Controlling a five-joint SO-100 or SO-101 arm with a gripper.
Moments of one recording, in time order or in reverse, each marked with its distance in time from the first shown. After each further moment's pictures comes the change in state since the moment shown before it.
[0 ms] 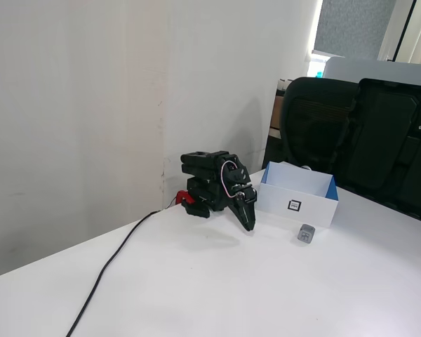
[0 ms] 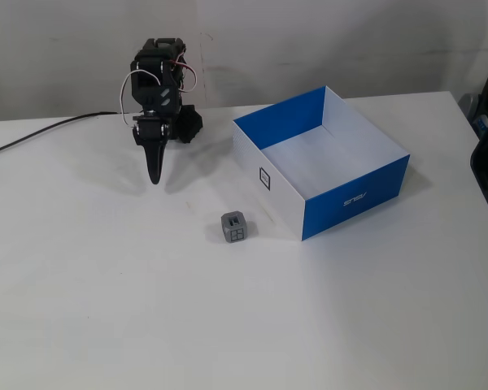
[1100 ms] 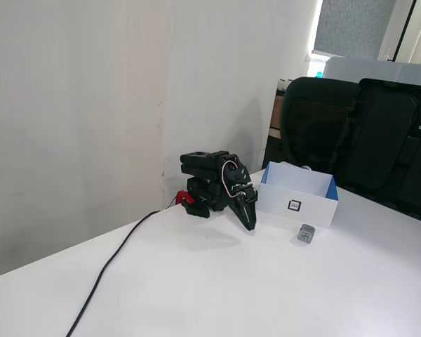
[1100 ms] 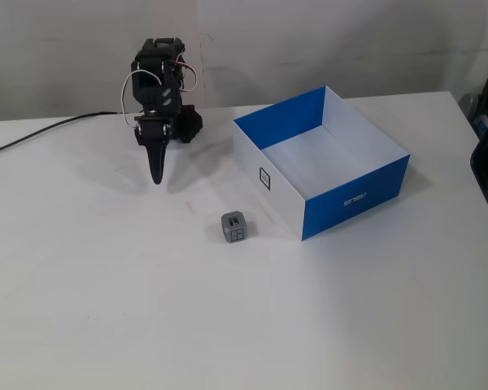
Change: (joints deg) arm 1.5 0.0 0.0 0.0 0.0
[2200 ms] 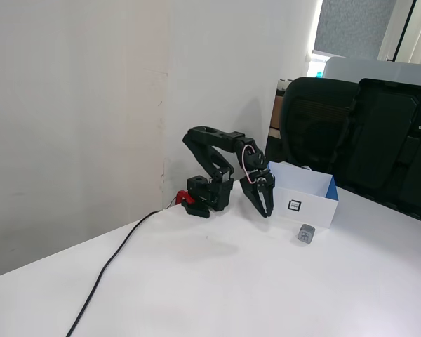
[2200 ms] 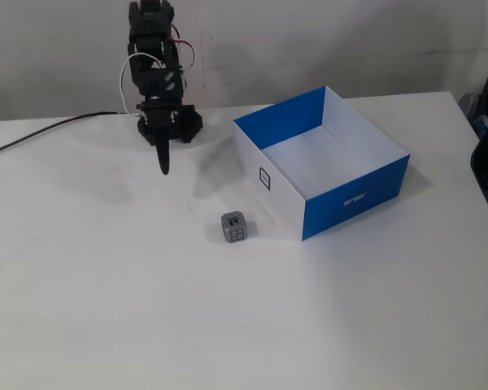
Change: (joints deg) arm 7.7 -45.5 -34.6 -6.7 -2.5
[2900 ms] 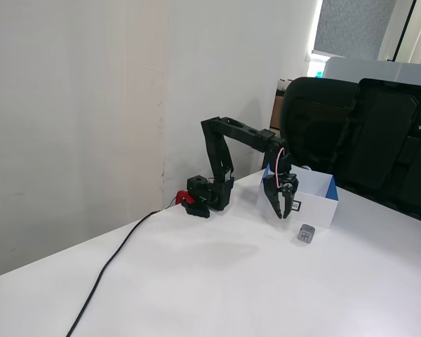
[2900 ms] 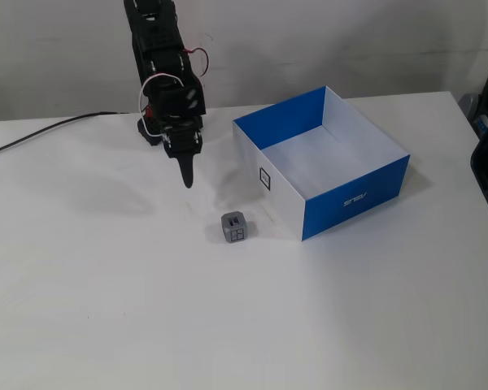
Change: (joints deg) arm 8.3 -35.3 -26.5 4.2 7.1
